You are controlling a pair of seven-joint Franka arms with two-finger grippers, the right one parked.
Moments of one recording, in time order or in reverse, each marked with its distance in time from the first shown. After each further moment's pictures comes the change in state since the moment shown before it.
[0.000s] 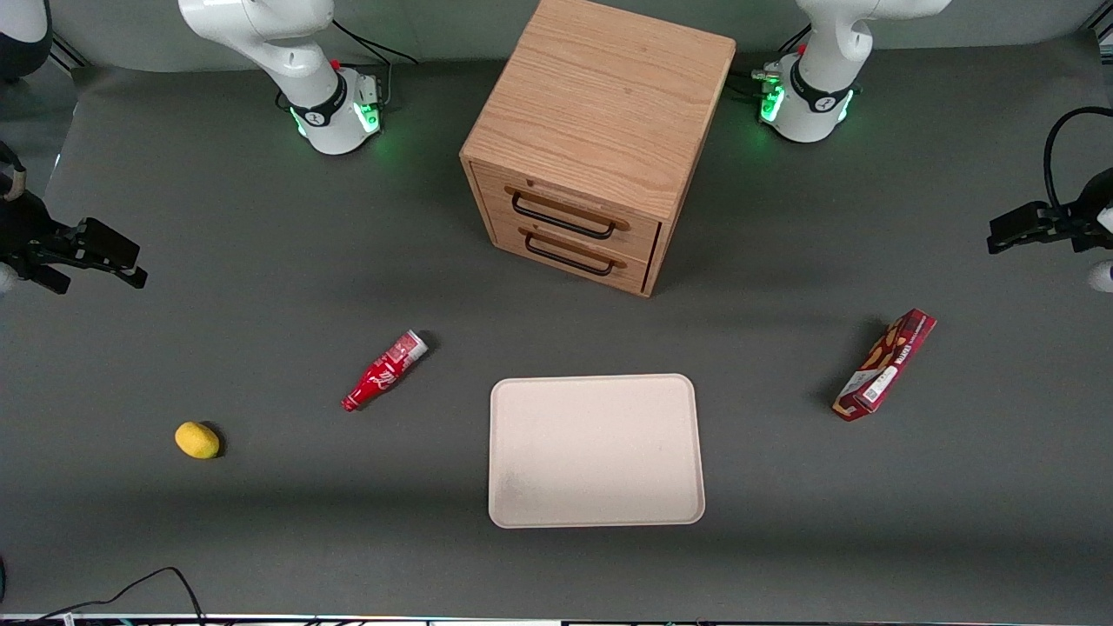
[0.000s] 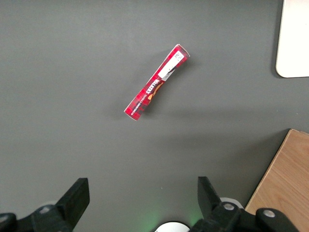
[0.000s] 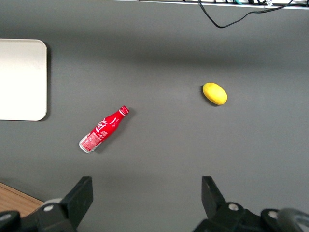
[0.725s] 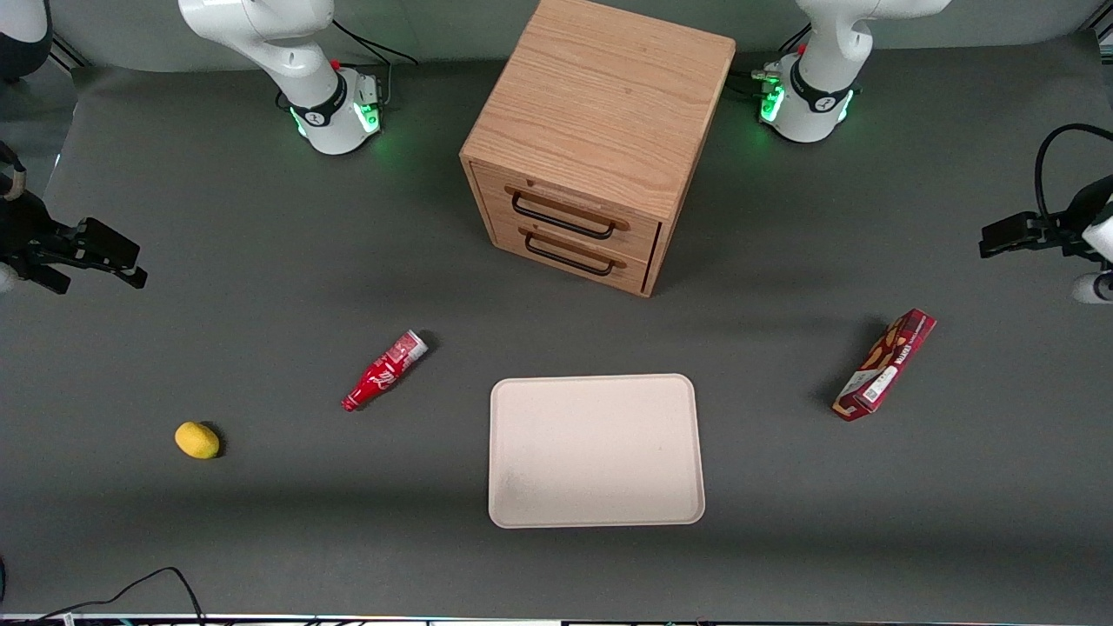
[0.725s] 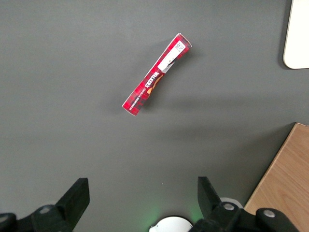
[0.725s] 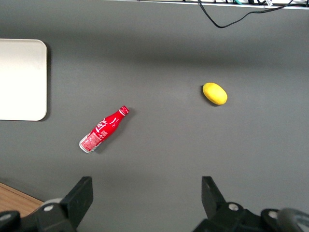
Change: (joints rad) arm 0.005 0.029 -0.009 -0.037 -0.001 0.017 0.019
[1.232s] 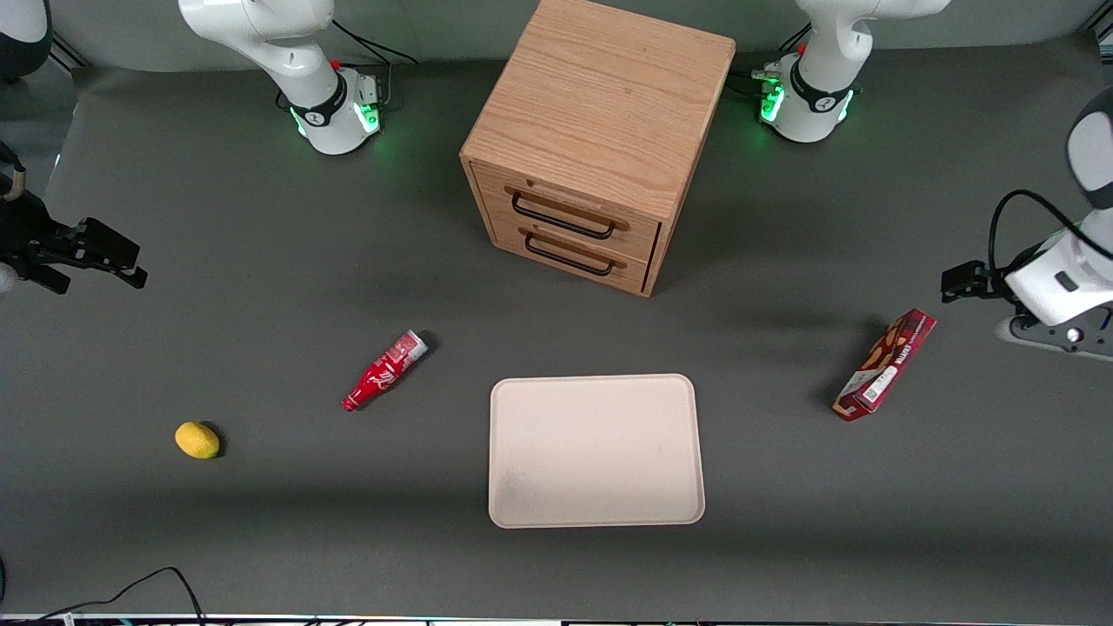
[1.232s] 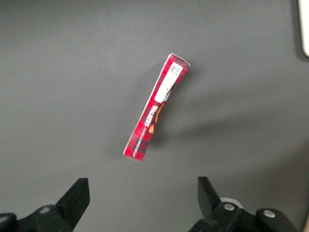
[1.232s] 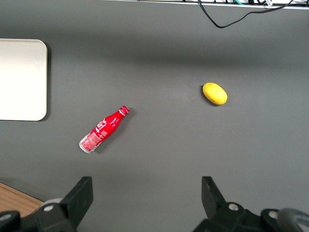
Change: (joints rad) arm 0.006 0.030 0.005 -0.255 0.002 0.386 0.231
